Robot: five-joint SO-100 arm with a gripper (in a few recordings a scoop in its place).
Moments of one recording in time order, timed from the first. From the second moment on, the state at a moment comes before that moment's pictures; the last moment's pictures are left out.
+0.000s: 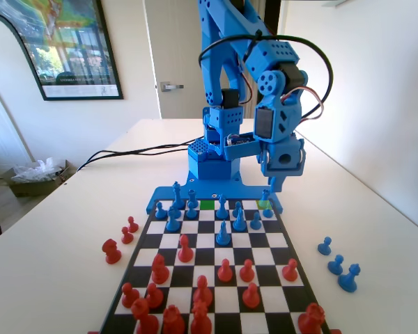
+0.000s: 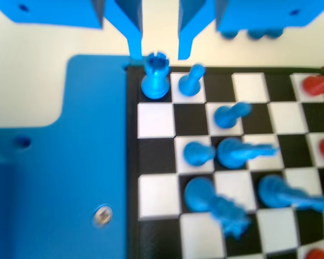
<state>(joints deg) -35.1 104.9 148.1 41.3 -142.7</state>
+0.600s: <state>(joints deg) -33.9 102.7 149.2 36.9 -144.5</state>
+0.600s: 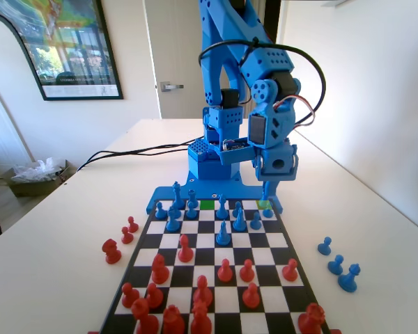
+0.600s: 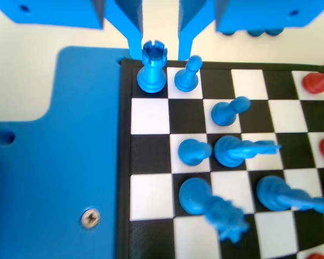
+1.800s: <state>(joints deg) -33.4 104.8 153.3 35.2 -147.6</state>
